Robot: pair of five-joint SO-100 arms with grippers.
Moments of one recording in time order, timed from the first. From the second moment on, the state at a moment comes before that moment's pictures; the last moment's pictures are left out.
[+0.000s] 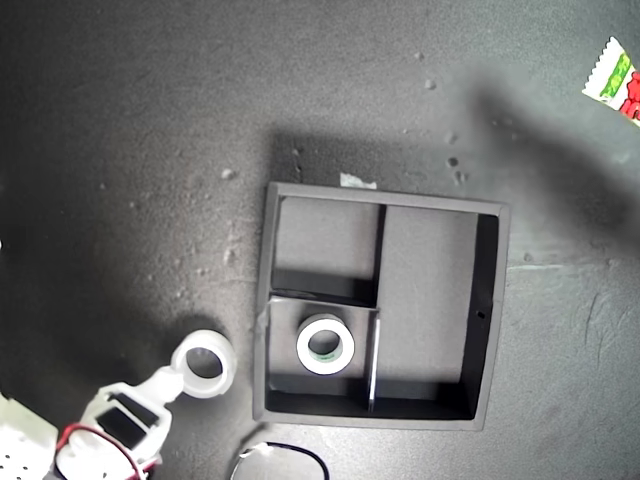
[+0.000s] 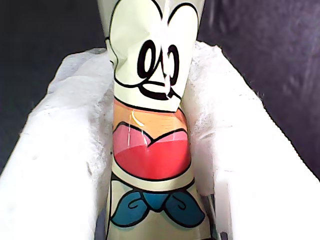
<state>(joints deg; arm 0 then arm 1) 39.2 84.5 91.9 67.0 -104.3 23.2 162.1 134.1 65.6 88.0</state>
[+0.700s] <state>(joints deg) 35.1 73.5 69.5 82.0 -94.4 2.2 111.2 84.3 76.4 61.4</state>
